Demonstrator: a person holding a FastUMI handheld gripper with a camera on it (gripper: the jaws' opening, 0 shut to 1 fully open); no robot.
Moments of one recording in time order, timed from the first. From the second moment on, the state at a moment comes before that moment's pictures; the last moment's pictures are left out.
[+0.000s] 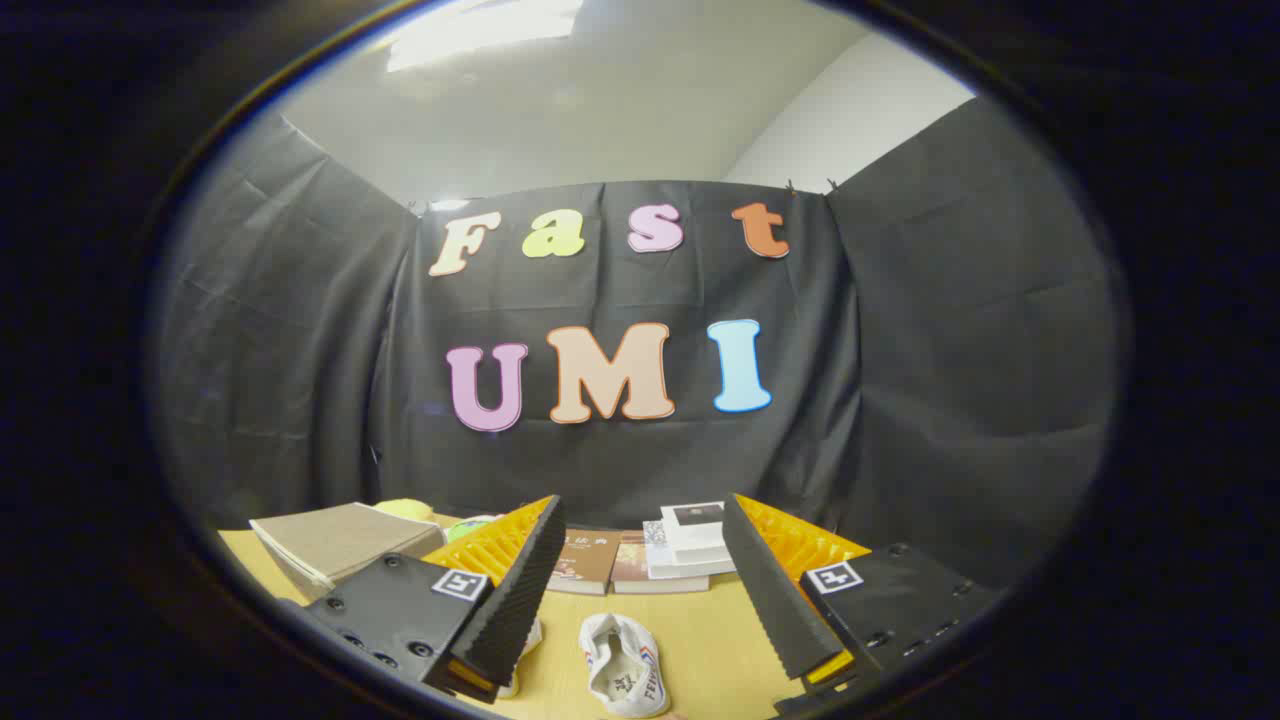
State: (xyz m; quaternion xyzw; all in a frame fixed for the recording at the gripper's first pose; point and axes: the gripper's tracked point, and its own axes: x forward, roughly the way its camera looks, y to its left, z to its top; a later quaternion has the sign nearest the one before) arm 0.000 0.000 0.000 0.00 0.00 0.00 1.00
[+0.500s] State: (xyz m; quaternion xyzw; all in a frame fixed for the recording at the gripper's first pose) arm -0.002 0.001 -0.002 0.00 0.01 0.00 1.00
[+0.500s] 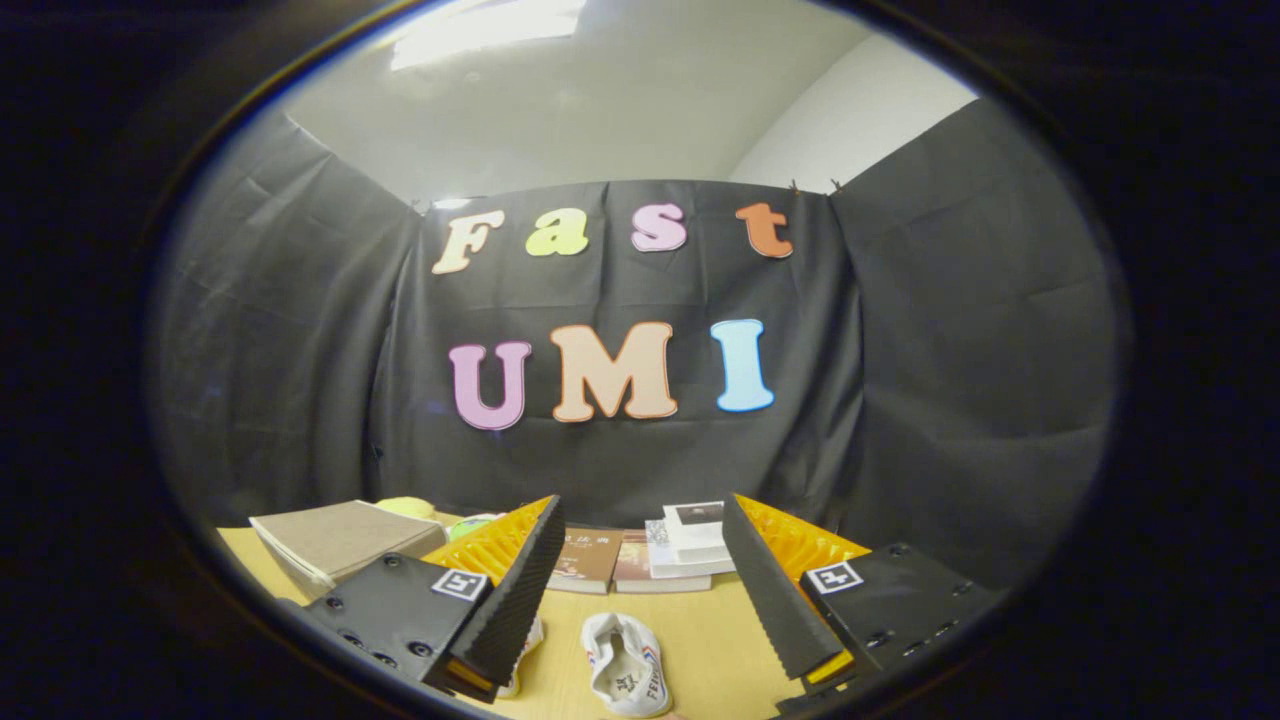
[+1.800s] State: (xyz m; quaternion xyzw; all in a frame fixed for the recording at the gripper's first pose) arm 0.002 0.114 -0.070 0.31 0.10 0.12 0.94
